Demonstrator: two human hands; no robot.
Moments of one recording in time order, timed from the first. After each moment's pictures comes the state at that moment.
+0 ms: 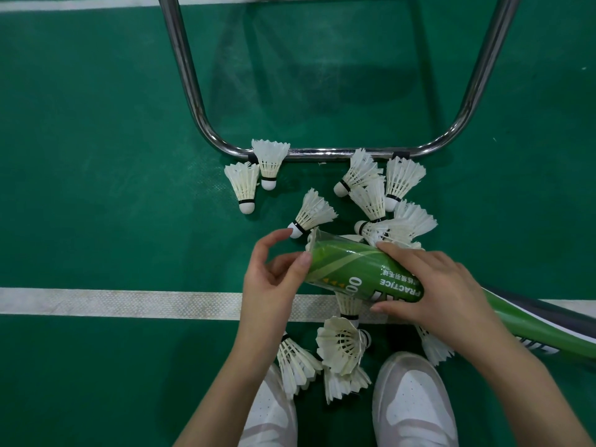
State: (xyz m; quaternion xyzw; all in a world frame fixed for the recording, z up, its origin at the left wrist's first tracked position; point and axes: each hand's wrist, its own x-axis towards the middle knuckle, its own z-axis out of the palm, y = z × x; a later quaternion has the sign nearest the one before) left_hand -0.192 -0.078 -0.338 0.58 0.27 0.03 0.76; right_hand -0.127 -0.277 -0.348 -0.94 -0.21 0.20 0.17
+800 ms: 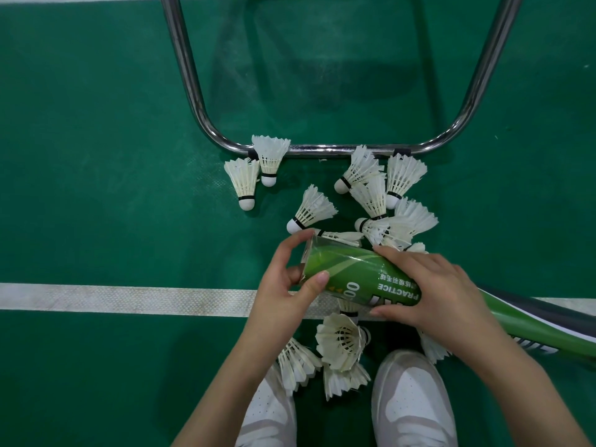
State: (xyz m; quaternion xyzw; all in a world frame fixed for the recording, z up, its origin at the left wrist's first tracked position) left_hand -0.197 -0.079 -0.344 0.67 0.20 -0.07 0.71; right_hand -0.131 -0.279 -0.349 -0.94 -0.21 0.23 0.16
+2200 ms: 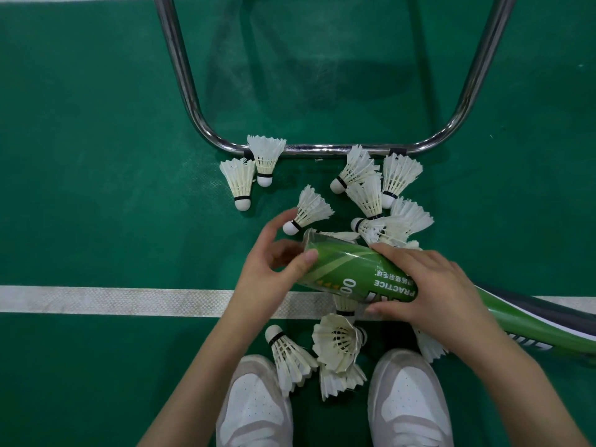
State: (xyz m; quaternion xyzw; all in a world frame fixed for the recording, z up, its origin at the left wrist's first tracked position) left_hand -0.179 -0.060 -0.347 0.71 0.18 -0.05 0.68; right_hand -0.128 -0.277 -0.346 -0.94 -0.21 0.23 0.16
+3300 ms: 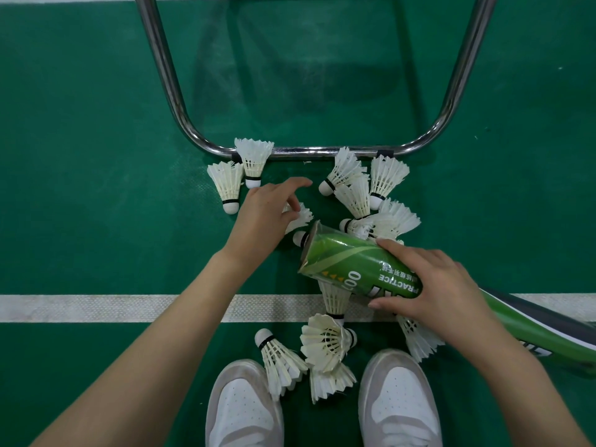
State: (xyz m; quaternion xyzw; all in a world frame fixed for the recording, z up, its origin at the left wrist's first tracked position) left_hand -0.097 -0.040 -0.375 0.94 0.00 0.02 0.35; right_hand -0.122 -0.295 -0.348 -0.94 -0.18 0.21 0.17
